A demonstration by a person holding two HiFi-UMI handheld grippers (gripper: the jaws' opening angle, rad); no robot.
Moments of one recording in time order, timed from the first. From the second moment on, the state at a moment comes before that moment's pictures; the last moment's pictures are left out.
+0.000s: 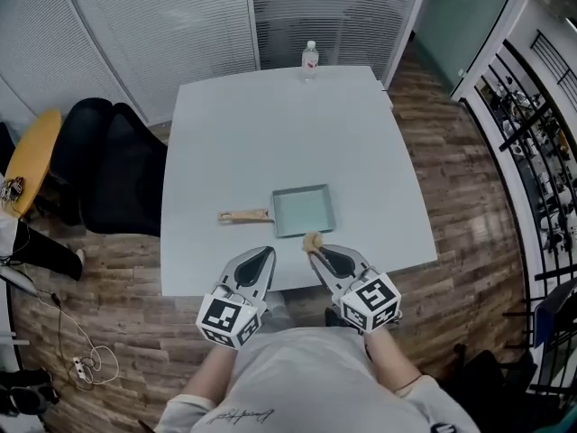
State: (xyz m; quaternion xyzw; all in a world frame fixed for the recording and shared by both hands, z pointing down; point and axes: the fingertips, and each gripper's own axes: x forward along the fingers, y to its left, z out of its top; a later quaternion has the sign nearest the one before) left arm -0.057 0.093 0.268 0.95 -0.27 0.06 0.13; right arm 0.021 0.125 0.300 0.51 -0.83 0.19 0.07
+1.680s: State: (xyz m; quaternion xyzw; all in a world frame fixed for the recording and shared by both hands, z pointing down) left arm -0.062 0.003 0.308 0.95 -0.26 0.12 0.15; right arm 0.054 0.041 0.336 0.51 -0.82 0.23 0.12
